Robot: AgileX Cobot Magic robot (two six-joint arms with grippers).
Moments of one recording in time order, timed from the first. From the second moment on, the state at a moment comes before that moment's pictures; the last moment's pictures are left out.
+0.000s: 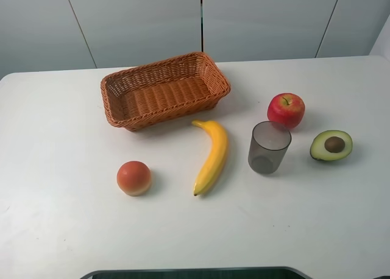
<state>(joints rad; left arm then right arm) 0.07 0.00 -0.51 0.14 1.08 -0.05 0.01 0.15 -0.59 0.32 1.08 -0.12</state>
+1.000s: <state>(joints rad) 0.07 0.00 -0.51 0.14 1.08 -0.05 0.02 1.14 -1.13 0.52 1.10 -0.27</state>
